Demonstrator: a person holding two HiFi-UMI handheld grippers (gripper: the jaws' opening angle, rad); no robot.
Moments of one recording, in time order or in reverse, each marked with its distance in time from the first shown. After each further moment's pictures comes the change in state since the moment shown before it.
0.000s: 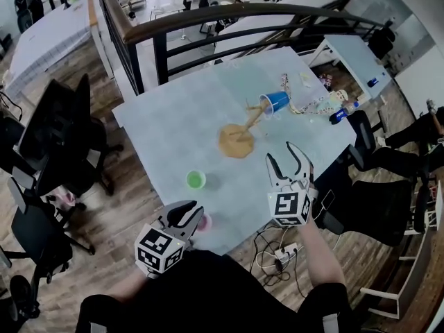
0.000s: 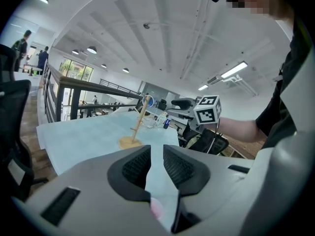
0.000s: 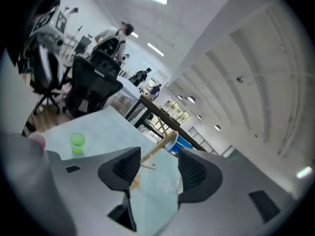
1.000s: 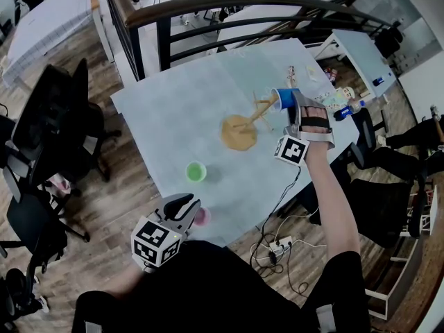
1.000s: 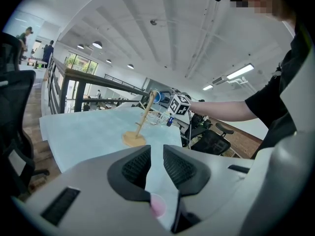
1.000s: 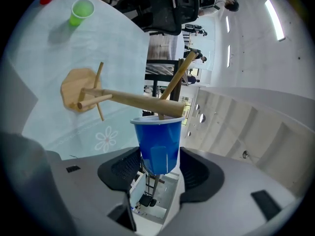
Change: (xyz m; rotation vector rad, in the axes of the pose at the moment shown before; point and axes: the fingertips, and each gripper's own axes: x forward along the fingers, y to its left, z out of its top) left arm 0.008 0.022 -0.013 -0.062 0.034 0.023; right arm 0.148 -0.076 -0.035 -1.001 0.243 -0.212
